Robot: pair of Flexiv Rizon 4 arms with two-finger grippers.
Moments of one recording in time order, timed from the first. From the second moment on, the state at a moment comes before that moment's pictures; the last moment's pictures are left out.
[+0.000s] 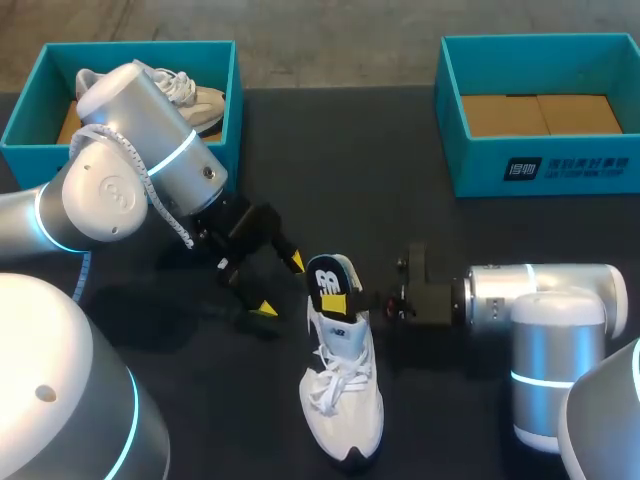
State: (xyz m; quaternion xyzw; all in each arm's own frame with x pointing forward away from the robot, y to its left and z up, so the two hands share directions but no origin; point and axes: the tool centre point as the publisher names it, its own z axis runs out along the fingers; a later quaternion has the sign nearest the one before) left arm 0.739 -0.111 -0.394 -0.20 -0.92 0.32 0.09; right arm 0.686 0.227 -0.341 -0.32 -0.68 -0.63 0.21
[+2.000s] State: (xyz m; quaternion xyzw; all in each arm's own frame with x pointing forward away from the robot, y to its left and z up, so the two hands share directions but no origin) left arm 0.739 -0.111 -0.394 -0.20 -0.92 0.32 0.09; right arm 0.687 0.224 -0.352 -0.40 -0.66 -0.60 0.20
